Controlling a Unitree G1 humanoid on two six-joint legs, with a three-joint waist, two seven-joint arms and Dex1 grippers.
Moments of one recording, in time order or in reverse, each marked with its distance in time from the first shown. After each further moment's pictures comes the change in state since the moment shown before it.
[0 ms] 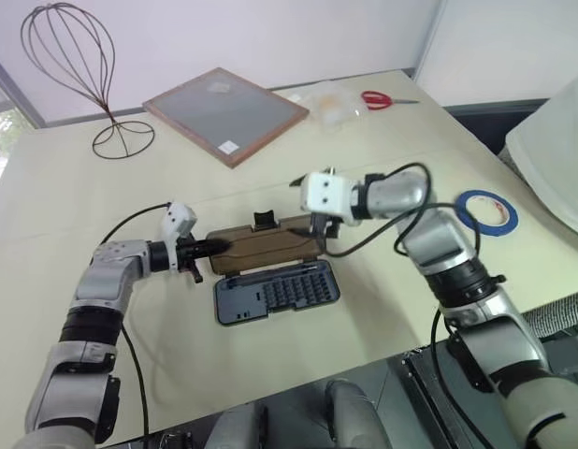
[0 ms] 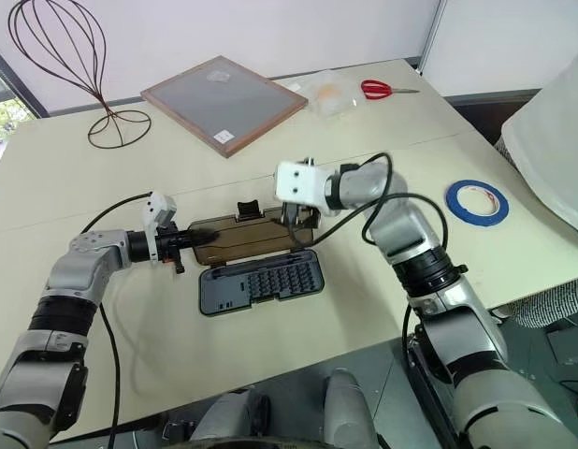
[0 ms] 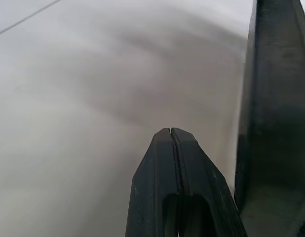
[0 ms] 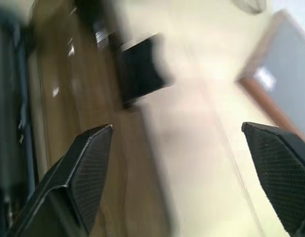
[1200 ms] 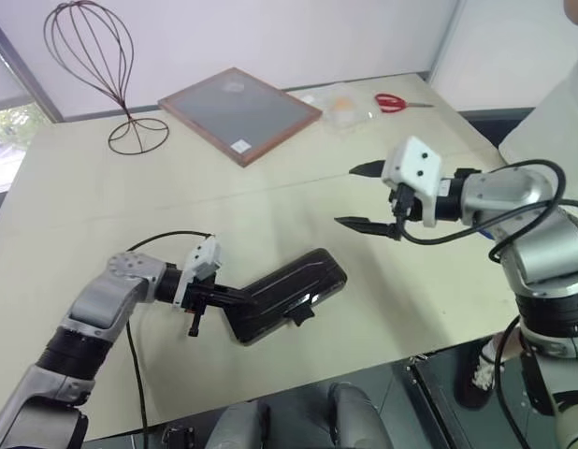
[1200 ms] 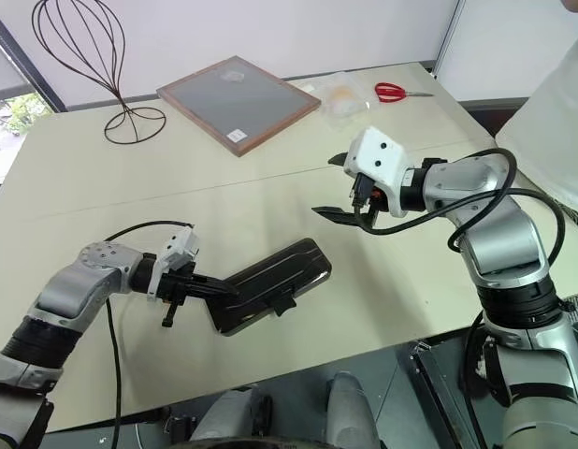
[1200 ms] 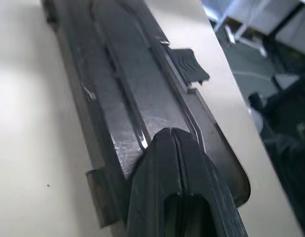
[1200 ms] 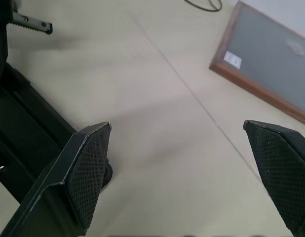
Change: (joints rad) left arm 0.122 0.142 -0.235 -0.340 -0.082 0.061 -0.229; right arm 0.187 -0.277 -0.190 -0.310 0.341 0.295 -0.035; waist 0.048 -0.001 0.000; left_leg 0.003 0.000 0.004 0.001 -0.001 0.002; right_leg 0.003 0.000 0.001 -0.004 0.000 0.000
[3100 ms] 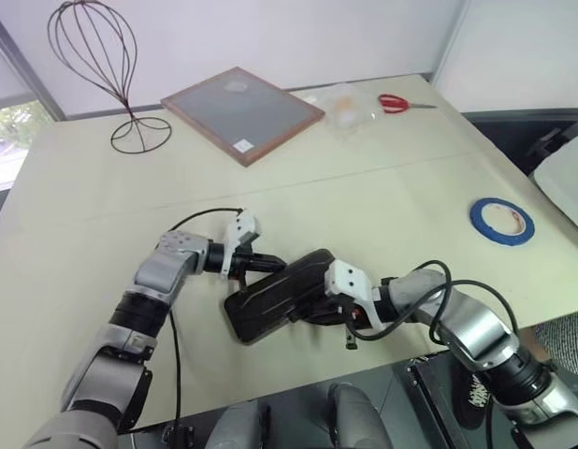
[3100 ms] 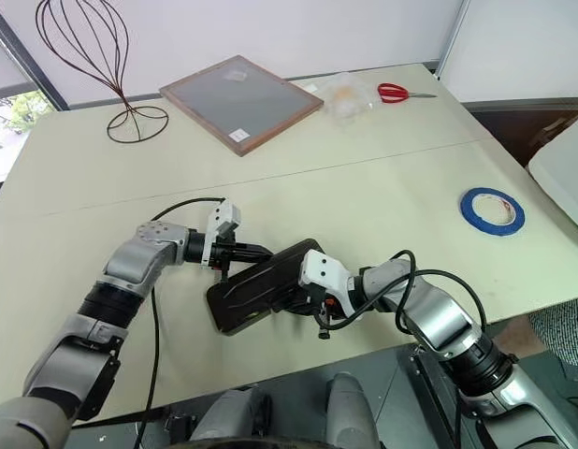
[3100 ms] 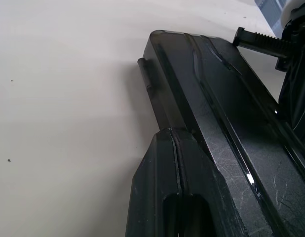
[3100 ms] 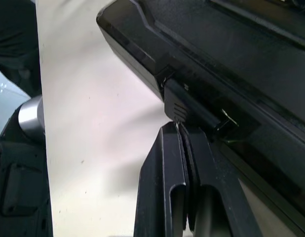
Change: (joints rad) left arm -0.230 -0.274 -0.017 0.271 0.141 0.012 0.174; right arm 0.322 0.082 0.340 -0.053 0.090 0.050 -0.032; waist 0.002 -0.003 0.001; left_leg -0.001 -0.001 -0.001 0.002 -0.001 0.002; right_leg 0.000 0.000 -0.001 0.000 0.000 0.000
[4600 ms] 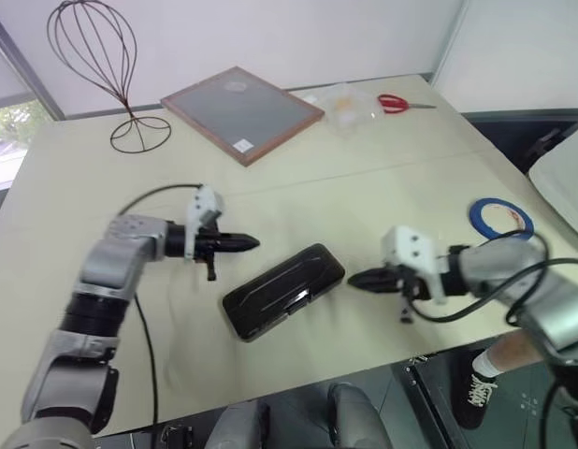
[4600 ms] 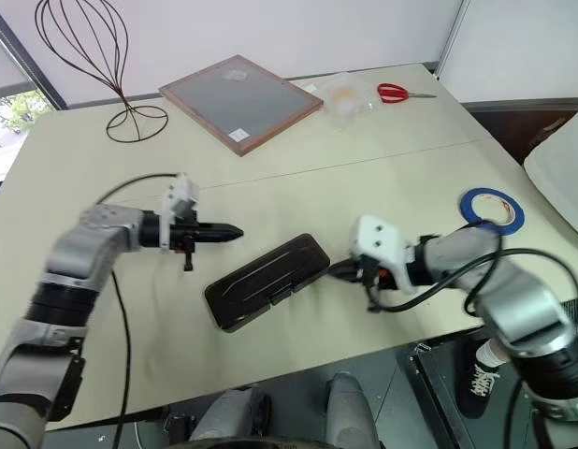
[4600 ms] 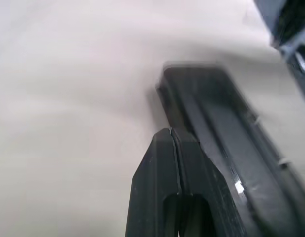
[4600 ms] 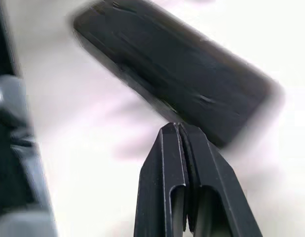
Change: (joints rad) left arm 0.054 0.209 0.219 -0.307 -0.148 0.191 0.004; right arm 0.018 -0.300 -0.402 -0.182 0.127 0.074 0.087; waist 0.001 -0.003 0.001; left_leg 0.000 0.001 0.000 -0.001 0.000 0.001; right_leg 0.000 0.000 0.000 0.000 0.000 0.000
